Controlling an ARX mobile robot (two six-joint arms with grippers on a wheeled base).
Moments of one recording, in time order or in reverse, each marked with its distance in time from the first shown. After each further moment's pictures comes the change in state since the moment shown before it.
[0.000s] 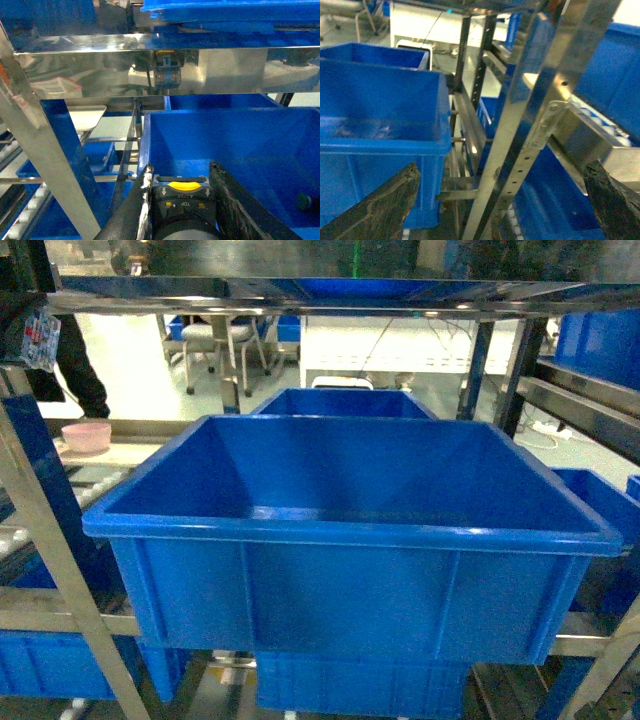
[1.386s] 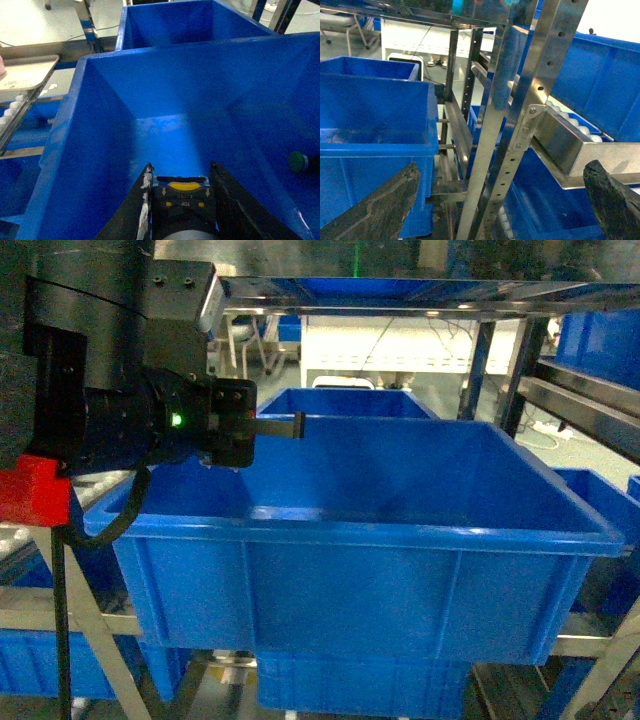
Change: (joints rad) left arm -0.144 0.605 0.322 0.021 -0.037 -0.050; right arm 0.068 -0.323 -0.014 -0.269 0.104 -0.008
